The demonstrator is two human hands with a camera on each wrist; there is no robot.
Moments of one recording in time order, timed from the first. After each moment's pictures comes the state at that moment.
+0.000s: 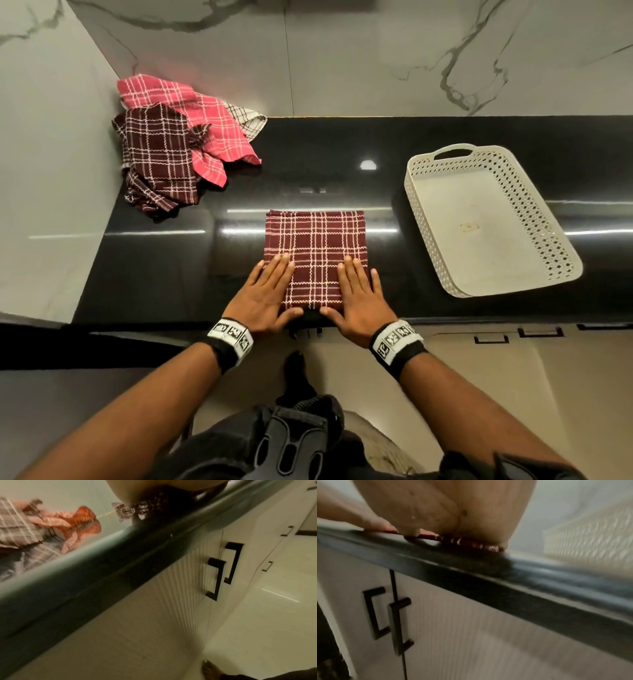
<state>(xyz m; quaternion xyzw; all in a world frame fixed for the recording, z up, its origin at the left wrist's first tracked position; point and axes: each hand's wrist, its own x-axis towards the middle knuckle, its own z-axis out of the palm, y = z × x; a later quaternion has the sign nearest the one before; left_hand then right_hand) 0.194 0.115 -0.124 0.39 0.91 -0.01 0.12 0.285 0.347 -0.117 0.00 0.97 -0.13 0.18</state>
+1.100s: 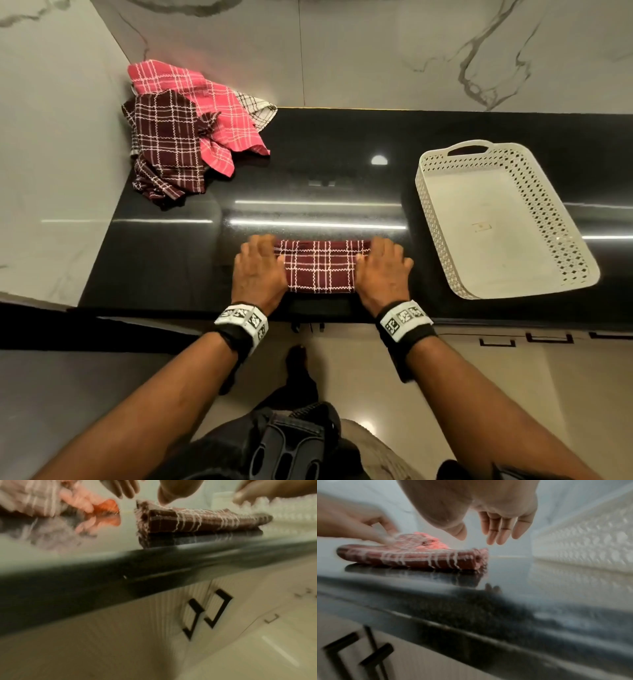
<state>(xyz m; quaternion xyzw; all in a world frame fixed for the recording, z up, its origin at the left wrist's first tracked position) 0.188 0.143 -0.098 0.14 0.97 0.19 -0.05 0.250 0.364 -0.097 0.18 0.97 -0.14 -0.05</state>
